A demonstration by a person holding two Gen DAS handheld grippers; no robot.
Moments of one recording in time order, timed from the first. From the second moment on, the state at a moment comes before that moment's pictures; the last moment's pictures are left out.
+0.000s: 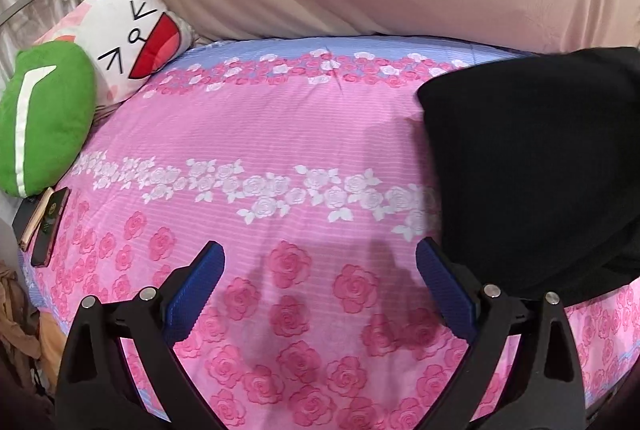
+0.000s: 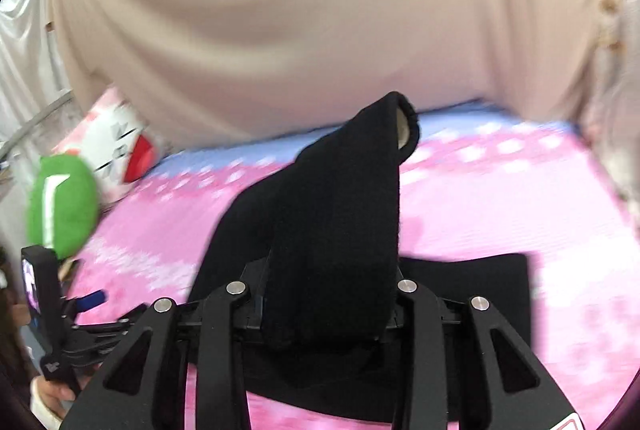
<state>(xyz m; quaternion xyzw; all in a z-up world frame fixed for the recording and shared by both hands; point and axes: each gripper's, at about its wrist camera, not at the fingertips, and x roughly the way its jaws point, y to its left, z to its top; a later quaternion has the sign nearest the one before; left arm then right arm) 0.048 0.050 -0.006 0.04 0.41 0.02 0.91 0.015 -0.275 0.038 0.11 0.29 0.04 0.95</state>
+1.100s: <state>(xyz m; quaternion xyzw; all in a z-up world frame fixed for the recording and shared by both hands) 0.065 0.032 0.005 -0.08 0.47 -0.20 0.85 -0.020 -0.320 -0.051 0.22 0.39 0.07 0.89</state>
